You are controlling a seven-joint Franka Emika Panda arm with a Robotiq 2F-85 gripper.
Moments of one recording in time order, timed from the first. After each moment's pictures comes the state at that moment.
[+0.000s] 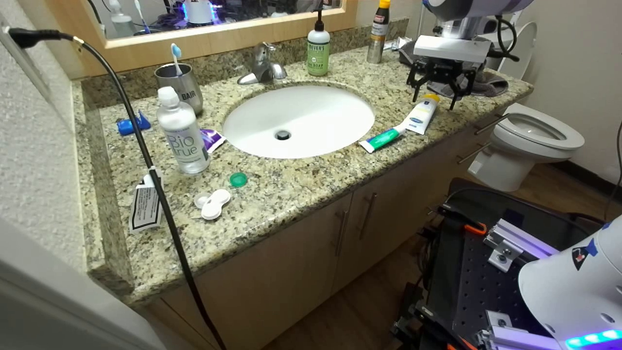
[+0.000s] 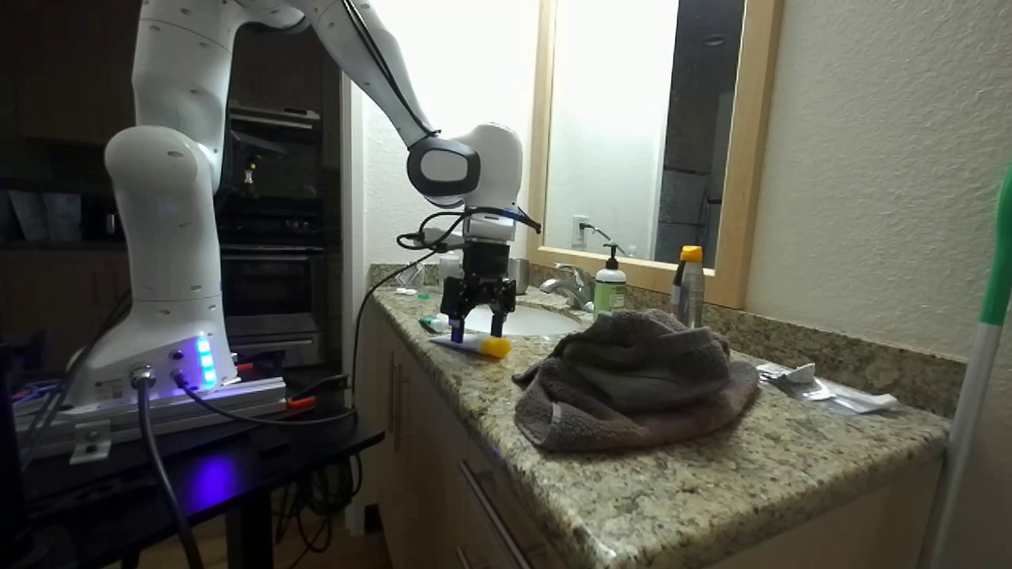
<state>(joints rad) -0.42 0.16 -0.44 -2.42 0.01 2.51 0.72</state>
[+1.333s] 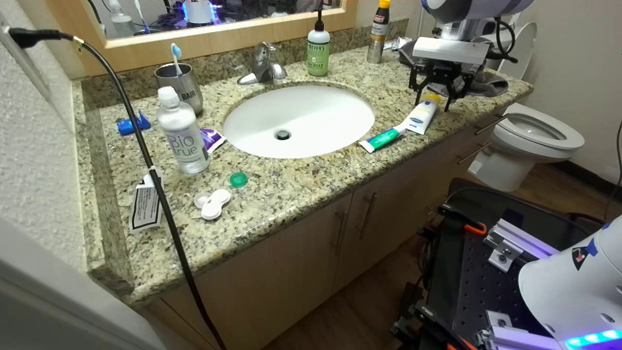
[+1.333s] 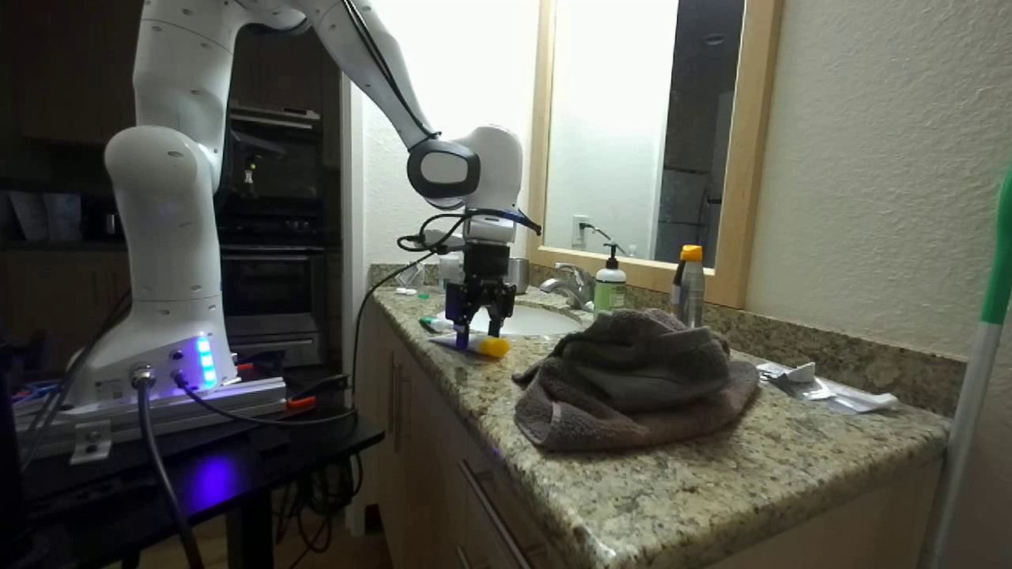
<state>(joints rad) -0.42 0.17 -0.44 -2.42 0.02 2.52 0.72</state>
